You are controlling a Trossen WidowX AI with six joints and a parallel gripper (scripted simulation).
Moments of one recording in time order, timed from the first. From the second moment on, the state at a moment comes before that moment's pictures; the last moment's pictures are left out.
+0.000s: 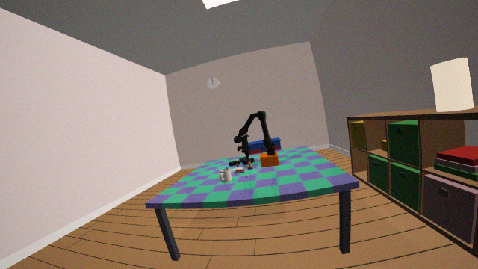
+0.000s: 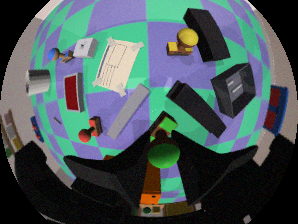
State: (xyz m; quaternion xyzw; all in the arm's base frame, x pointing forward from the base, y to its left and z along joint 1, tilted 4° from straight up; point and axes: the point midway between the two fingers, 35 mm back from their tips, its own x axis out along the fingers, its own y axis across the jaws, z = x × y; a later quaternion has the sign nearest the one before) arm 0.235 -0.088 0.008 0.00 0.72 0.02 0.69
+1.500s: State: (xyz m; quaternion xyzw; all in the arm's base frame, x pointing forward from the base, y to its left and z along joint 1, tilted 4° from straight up) arm 0.264 -0.039 0.026 0.00 0.72 0.02 0.69
